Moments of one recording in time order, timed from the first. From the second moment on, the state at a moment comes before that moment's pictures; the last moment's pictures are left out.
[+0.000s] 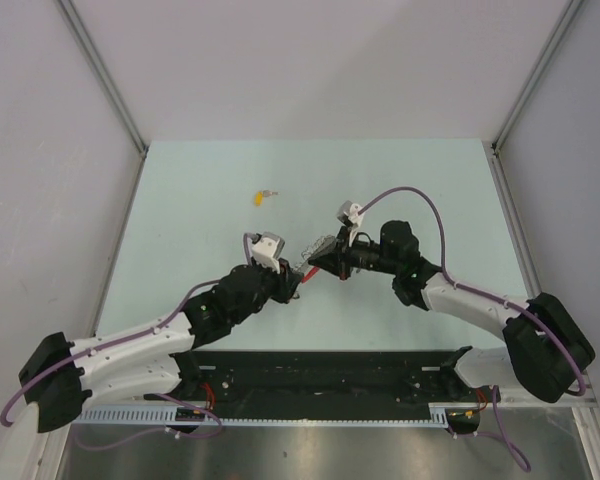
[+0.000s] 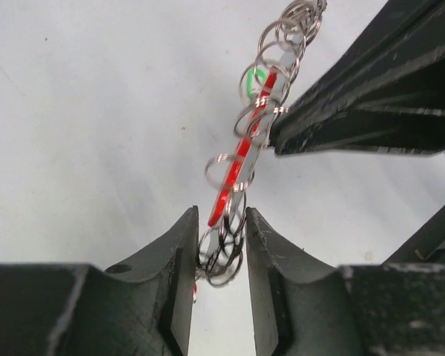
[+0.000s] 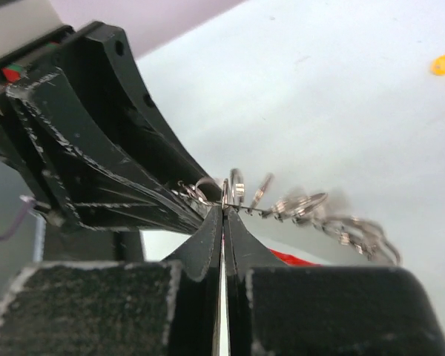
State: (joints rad) left arm -0.97 0.95 0.49 0.16 -0.28 -0.40; right arm 0.68 1.30 0.63 0.56 -0.60 0.25
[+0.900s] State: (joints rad) left arm -0.68 0.79 0.29 0.56 0.37 -0.14; right arm 0.63 1.36 0.79 0.09 -0.84 -0.18
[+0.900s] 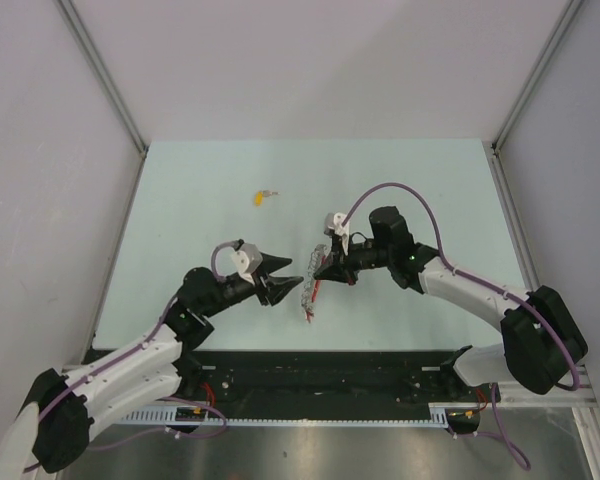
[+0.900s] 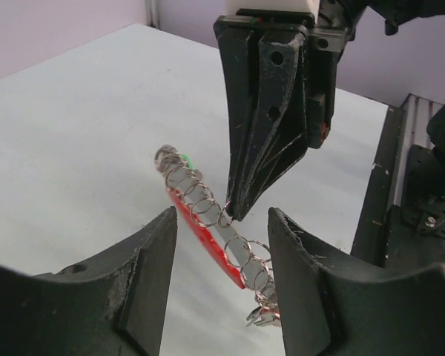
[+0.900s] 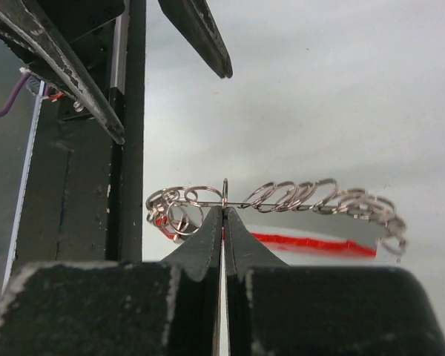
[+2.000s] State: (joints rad) left arm -0.78 0.91 0.29 0.47 0.35 0.05; right arm 0.69 1.36 0.81 0.05 -0.87 -0.22
